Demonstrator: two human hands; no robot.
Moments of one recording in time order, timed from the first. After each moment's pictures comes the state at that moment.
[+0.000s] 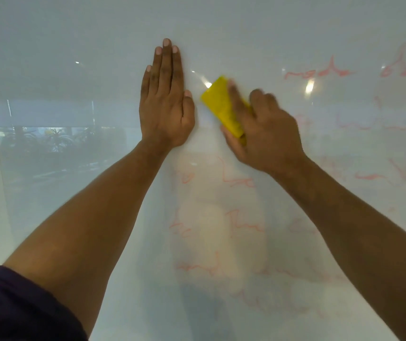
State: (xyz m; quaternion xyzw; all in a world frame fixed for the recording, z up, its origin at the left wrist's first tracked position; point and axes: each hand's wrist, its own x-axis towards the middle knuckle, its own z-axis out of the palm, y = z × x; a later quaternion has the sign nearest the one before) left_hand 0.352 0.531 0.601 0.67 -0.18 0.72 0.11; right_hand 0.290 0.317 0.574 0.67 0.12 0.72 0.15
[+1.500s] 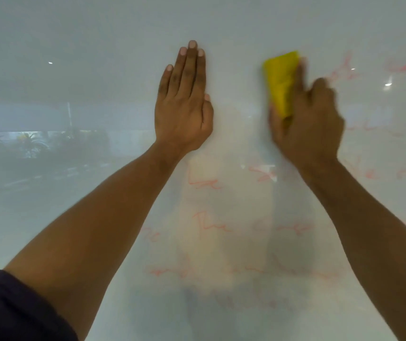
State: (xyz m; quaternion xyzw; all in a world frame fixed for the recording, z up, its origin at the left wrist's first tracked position) left_hand 0.330 0.438 0.603 0.66 -0.21 0.72 0.06; right_hand 0.259 0.210 0.580 0.69 -0.06 0.72 0.03
